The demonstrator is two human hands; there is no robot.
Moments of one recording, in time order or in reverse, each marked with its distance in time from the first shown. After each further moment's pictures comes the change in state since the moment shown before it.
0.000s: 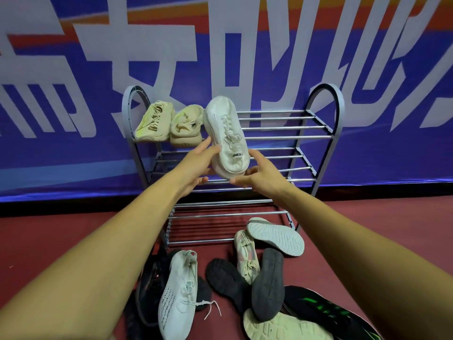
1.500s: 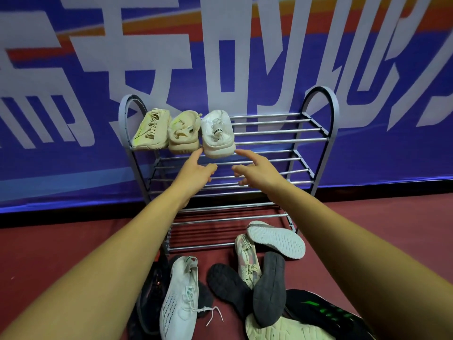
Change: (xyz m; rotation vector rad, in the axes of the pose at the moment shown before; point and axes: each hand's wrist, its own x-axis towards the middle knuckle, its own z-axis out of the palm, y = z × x) left_hand 0.007 -0.011 0.002 0.285 0.147 0.070; right_hand 0.017 -0.008 -0.003 0.004 0.060 0.042
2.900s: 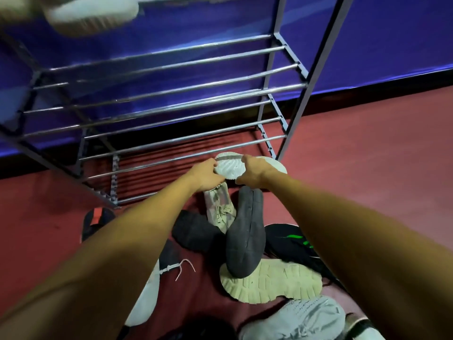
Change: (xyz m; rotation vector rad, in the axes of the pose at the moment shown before) left_hand 0.078 -0.186 0.204 0.657 -0.551 -0.195; right_hand 0.042 0.263 -0.003 -0.670 -0.276 0.480
